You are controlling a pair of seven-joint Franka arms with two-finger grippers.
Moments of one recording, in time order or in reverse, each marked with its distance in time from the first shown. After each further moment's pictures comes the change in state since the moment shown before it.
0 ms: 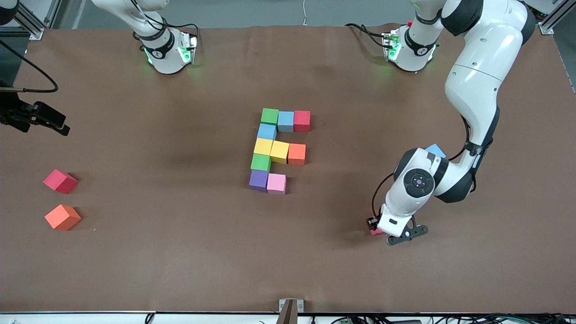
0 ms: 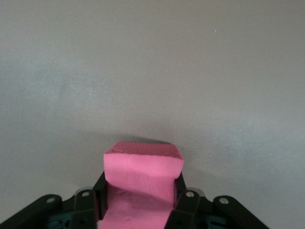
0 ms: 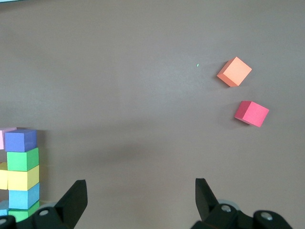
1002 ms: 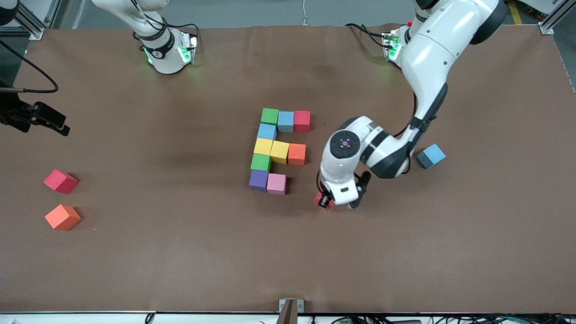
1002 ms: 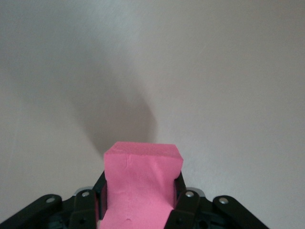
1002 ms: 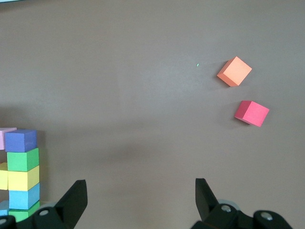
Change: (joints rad) left arm -0.310 -0.054 -0.002 0.027 -0.027 -0.137 -1.082; right arm 0.000 0.001 0.001 0.000 0.000 0.000 0.002
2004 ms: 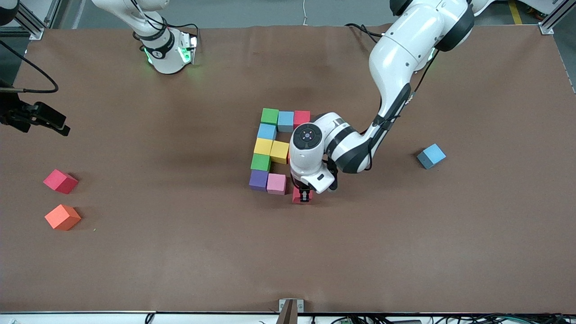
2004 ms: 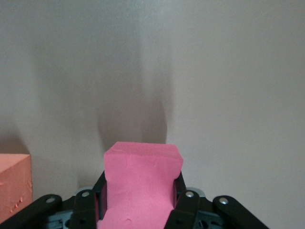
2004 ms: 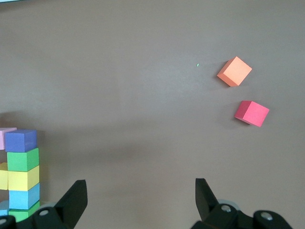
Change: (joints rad) left arm -0.171 0.111 0.090 0.142 -0.042 0.014 -0.431; right arm 0.000 0.000 0.000 0.000 0.000 0.000 0.000
